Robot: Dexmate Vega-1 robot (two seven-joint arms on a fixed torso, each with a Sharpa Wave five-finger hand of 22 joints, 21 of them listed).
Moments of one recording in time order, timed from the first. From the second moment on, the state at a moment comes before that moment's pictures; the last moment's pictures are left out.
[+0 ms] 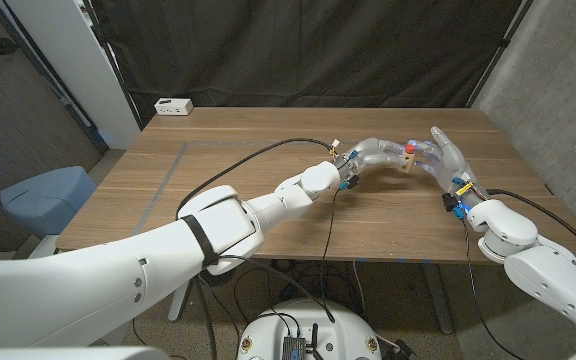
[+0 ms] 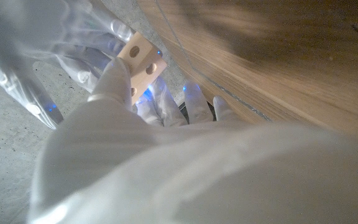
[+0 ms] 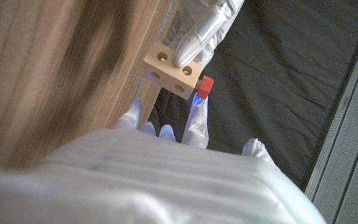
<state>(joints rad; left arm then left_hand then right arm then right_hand) 0.24 -0.18 0.97 -0.37 -0.14 -0.60 -0.05 0.93 0.06 0.31 -0.19 0.24 0.84 -0.18 0.24 0.21 0.90 -0.21 0.25 0.44 0.49 -0.05 0.21 0.21 0.15 0.12 0.21 0.18 -1.37 -0.79 -0.03 -1.93 0.67 0.07 -0.19 0.08 0.06 0.21 0.02 0.29 0.65 -0.03 0.22 0.19 -0.10 0.02 0.19 0.18 -0.17 0.18 0.20 0.20 0.13 0.21 0.18 0.17</state>
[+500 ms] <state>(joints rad) 0.24 -0.17 0.97 -0.37 -0.14 -0.60 -0.05 0.93 0.06 0.31 -0.19 0.24 0.84 -0.18 0.24 0.21 0.89 -0.21 0.25 0.44 0.49 -0.05 0.21 0.21 0.15 0.12 0.21 0.18 -1.38 -0.79 -0.03 -1.94 0.67 0.07 -0.20 0.08 0.06 0.21 0.02 0.29 0.67 -0.03 0.23 0.19 -0.09 0.02 0.19 0.18 -0.16 0.17 0.20 0.20 0.13 0.21 0.18 0.17</state>
